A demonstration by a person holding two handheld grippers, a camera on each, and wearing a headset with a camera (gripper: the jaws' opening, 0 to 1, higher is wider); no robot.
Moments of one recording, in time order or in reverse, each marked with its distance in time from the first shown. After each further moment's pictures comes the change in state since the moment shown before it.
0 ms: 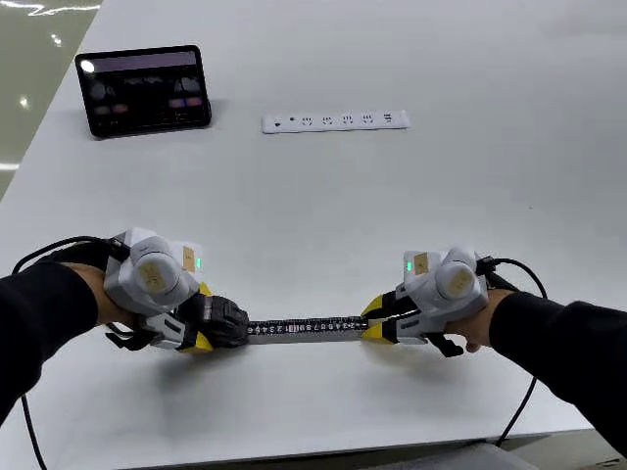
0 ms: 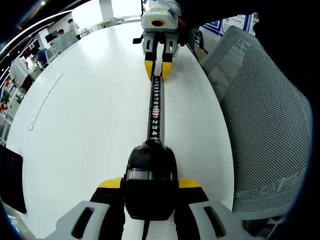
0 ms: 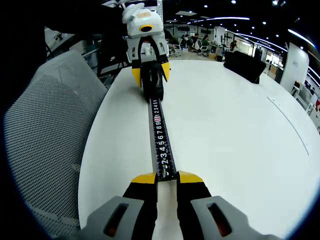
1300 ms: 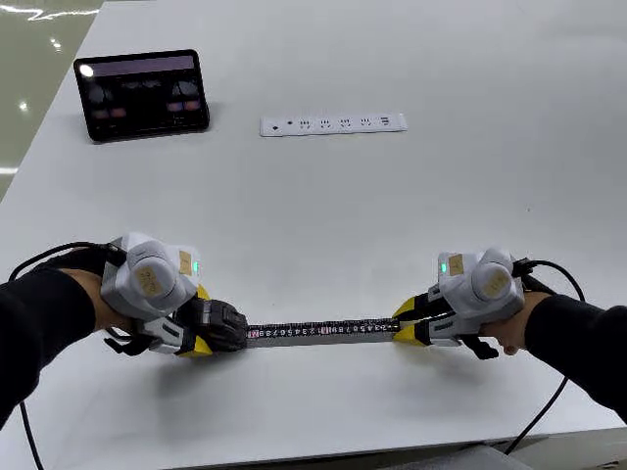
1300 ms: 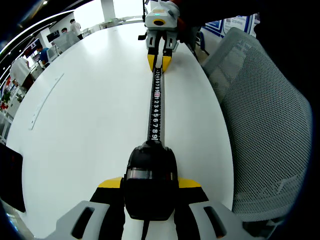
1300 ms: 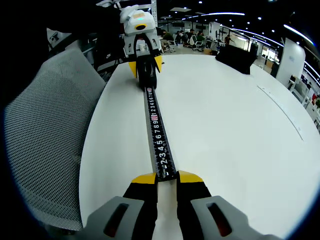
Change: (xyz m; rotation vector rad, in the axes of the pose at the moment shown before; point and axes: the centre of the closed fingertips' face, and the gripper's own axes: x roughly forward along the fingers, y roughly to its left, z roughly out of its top) left arm 0.000 0.000 0.000 -0.013 -0.008 0.004; right arm -0.030 -0.007 -0.033 0.033 0.037 -0.030
